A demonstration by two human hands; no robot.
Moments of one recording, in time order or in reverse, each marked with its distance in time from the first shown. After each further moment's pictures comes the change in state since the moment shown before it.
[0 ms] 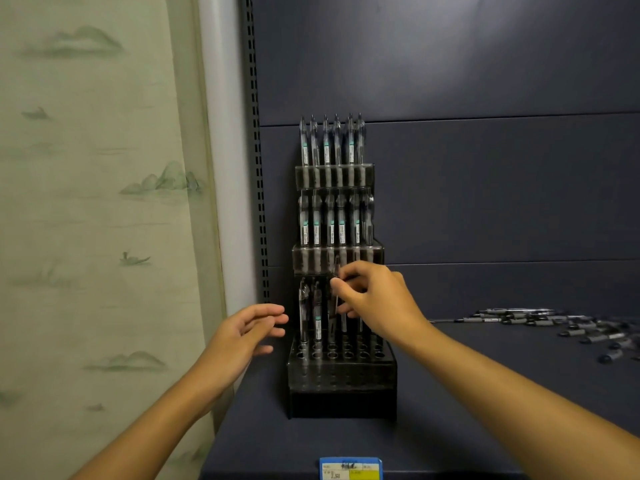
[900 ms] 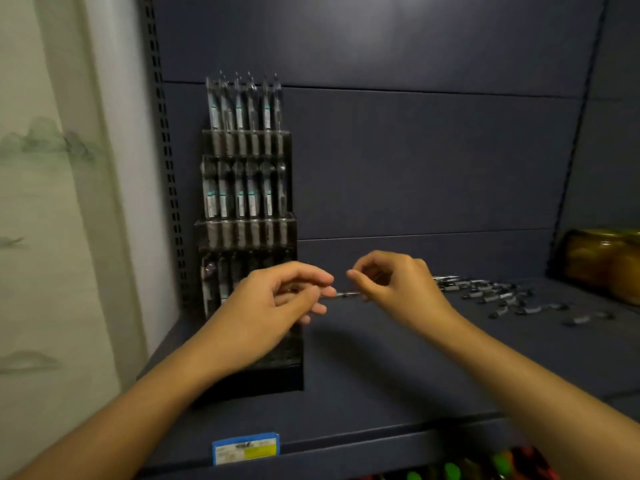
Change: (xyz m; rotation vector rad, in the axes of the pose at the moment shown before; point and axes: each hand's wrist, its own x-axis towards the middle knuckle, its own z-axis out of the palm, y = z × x) left_hand -0.019 0.070 0.129 0.075 -0.405 0.310; right_hand -0.054 0.067 -0.109 -0.224 0.133 0.013
